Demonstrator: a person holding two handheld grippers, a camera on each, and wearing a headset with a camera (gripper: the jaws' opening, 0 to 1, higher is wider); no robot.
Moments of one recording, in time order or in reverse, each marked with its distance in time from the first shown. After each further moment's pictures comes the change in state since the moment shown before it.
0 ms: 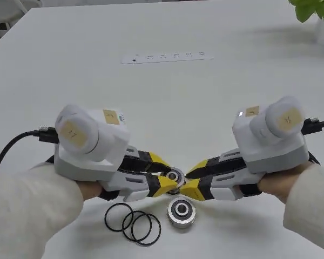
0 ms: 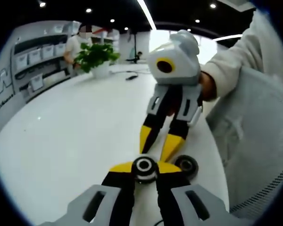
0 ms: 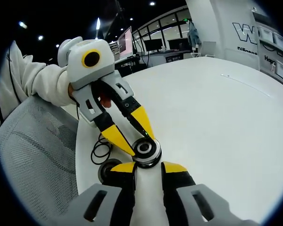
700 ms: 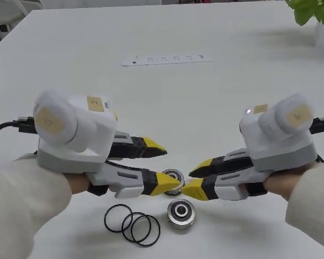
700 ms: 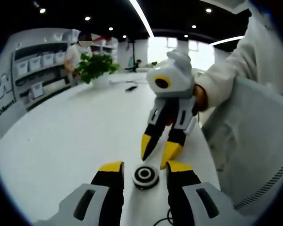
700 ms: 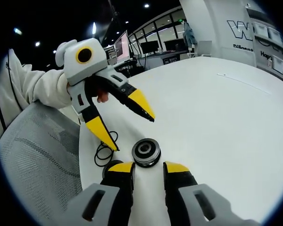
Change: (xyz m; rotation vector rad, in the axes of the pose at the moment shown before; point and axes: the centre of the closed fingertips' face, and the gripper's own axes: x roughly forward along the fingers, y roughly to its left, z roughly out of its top) left arm -0.015 -0.002 0.021 0.016 -0.061 -0.008; right arm -0.009 0.000 0.004 0.045 -0.019 -0.004
